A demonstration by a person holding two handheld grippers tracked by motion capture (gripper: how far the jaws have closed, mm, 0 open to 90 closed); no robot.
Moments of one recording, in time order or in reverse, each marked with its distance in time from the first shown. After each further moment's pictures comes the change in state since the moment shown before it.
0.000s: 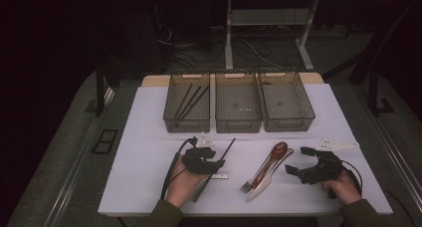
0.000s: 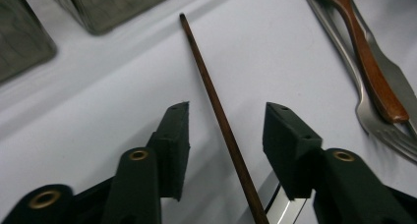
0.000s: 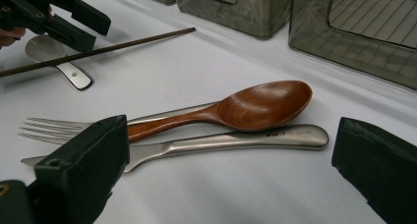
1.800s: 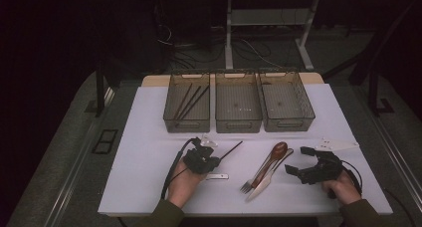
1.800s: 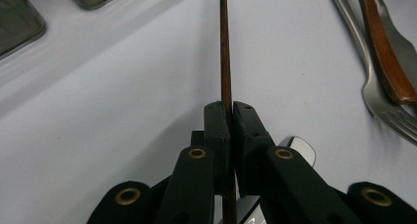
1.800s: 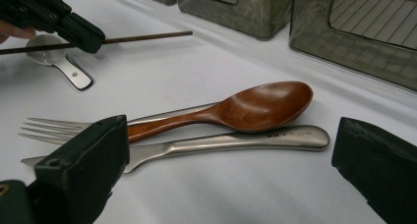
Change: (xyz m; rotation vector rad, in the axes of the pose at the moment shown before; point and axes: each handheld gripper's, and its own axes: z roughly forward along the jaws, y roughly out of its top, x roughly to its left) left arm -0.003 0.005 -0.002 0.088 0.010 -0.001; right arm 0.001 0.000 0.000 0.003 0.000 -0.002
